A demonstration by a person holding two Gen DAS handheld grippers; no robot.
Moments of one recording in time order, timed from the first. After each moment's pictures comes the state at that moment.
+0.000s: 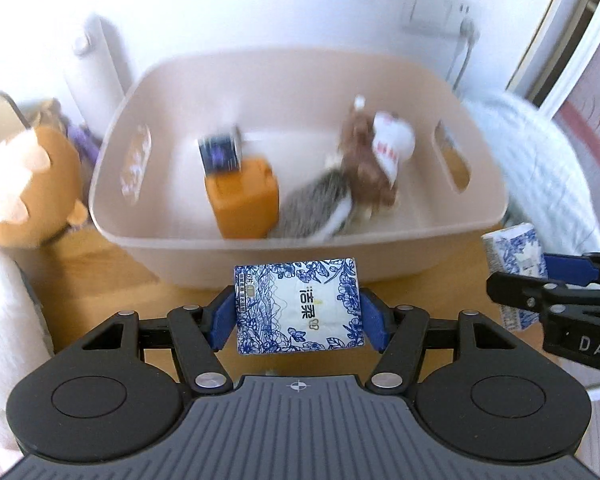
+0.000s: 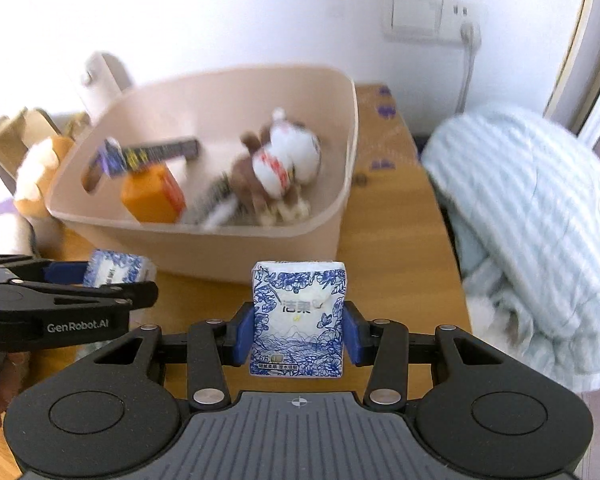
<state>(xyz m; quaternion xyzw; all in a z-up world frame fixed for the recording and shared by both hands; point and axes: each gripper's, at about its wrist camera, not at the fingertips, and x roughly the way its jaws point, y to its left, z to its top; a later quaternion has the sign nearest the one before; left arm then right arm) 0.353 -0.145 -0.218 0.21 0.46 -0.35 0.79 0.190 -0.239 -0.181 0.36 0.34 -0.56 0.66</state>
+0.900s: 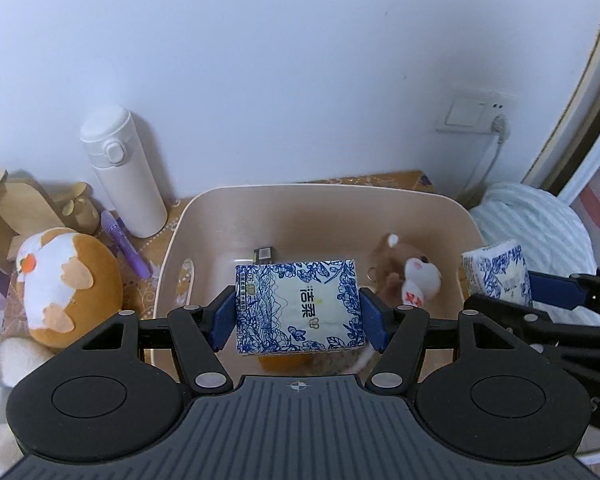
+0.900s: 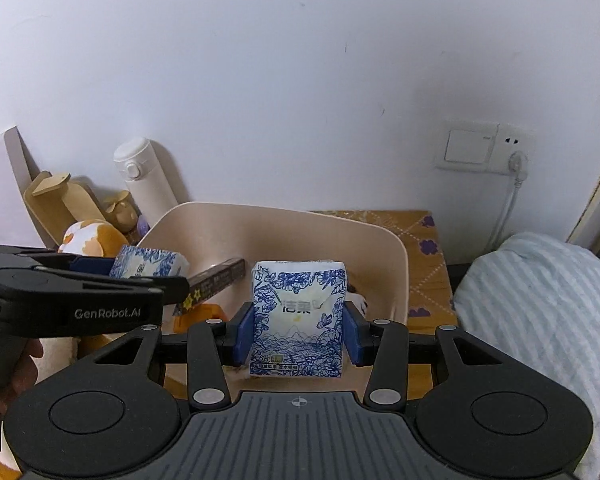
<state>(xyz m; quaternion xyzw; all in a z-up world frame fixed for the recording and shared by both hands) 0.414 -0.185 -0.146 0.17 0.41 -0.33 0.83 0.217 -0.305 -0.122 0.30 0.29 -0.57 0.70</state>
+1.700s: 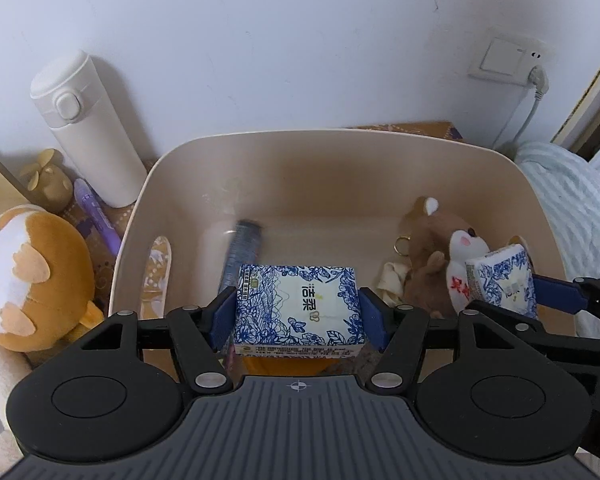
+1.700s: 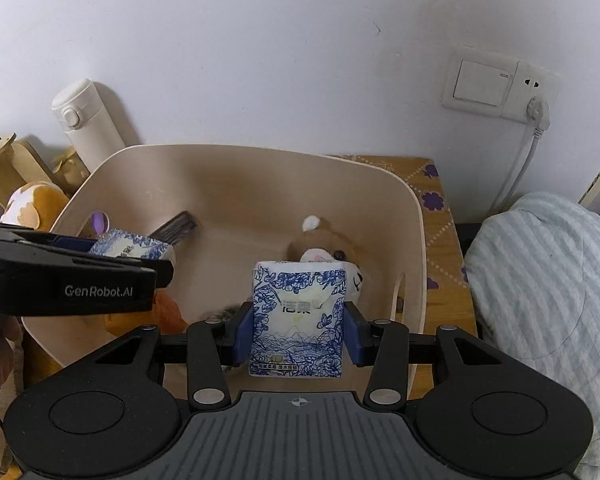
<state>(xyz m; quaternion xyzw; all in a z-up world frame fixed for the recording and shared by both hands) 0.452 -0.211 -0.209 0.21 0.46 -0.31 0.80 0.217 -0.348 -0.193 0.34 0.33 -0.60 0.64</state>
